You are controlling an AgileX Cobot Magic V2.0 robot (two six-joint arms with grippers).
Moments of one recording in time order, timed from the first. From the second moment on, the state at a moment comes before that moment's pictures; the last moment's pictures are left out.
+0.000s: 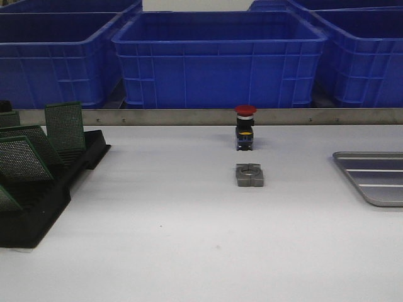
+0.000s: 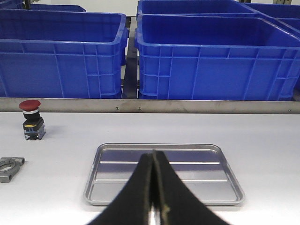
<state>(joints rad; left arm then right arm) -0.08 1.52 -1.04 0.09 0.74 1.22 -0.09 -0.01 0.03 -0.02 0.04 0.00</state>
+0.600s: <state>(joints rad) -0.06 1.66 -1.05 0.11 0.58 1.22 -0.09 -0.01 0.03 -0.02 0.04 0.00</state>
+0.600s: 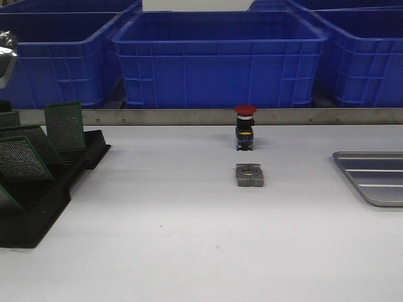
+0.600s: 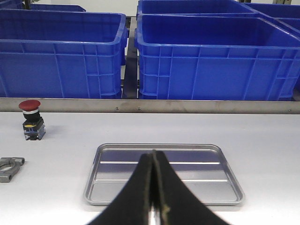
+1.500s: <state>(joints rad) -0.05 1.68 -1.05 0.13 0.51 1.22 -0.09 -0.01 0.03 -0.02 0.04 0.00</state>
